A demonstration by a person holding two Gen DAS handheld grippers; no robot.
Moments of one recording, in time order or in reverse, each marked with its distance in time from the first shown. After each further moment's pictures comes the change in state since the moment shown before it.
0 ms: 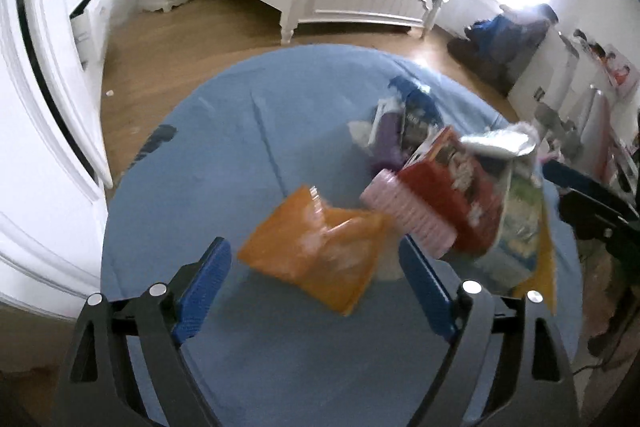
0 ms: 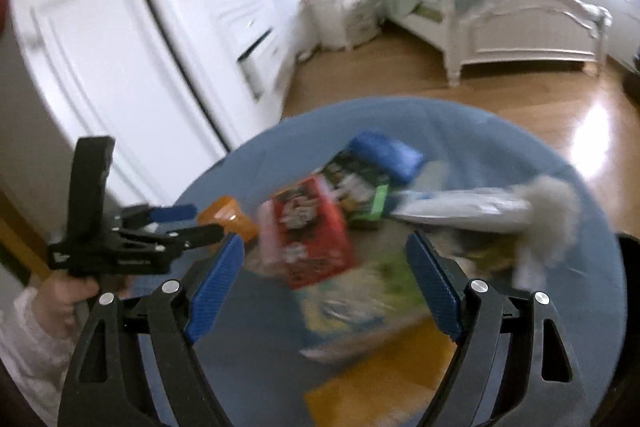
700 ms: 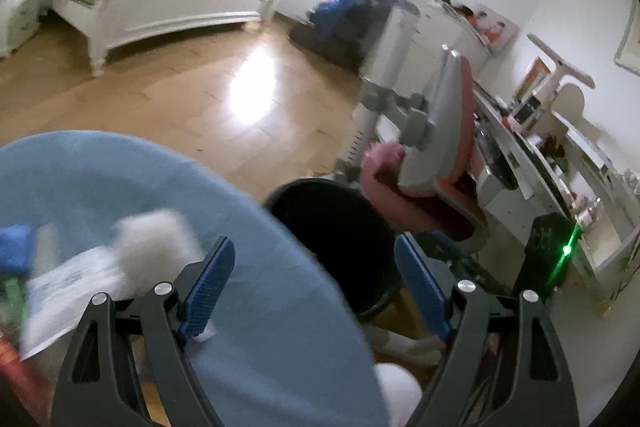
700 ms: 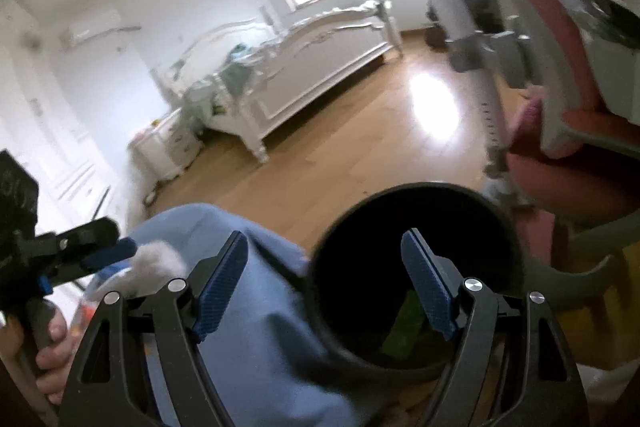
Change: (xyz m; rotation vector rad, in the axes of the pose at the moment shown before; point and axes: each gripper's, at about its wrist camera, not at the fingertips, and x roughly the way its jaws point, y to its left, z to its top) left arm 0.050 -0.301 0.076 0.212 -0.010 -0.465; right arm -0.179 -0.275 -0.134 0.558 -0.400 -0.383
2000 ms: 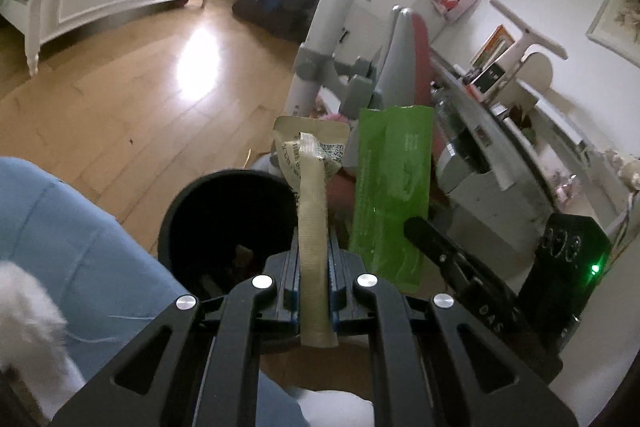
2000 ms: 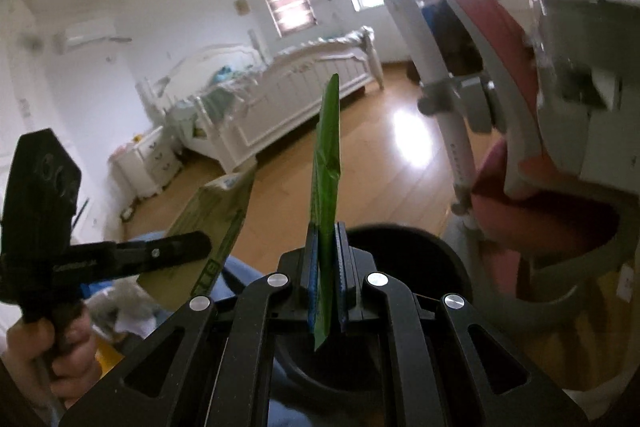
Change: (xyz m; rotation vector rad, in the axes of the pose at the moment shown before) left arm 0.106 -0.072 0.015 0.074 0.128 -0.195; right arm -0.035 -0.063 0.016 -0.008 -0.098 -0.134
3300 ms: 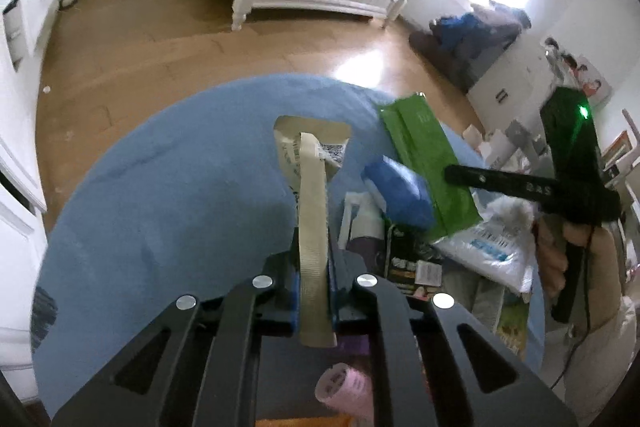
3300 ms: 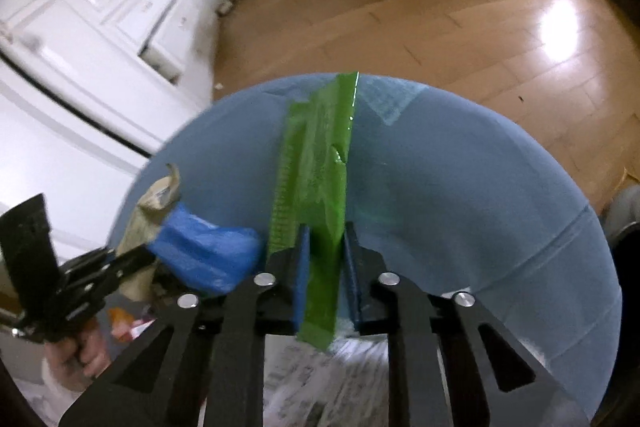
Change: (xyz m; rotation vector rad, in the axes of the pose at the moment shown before) left arm -0.271 0.283 -0.105 -0.350 -0.120 0.429; right arm 0.214 0.376 -0.040 -0.297 0.715 0.387
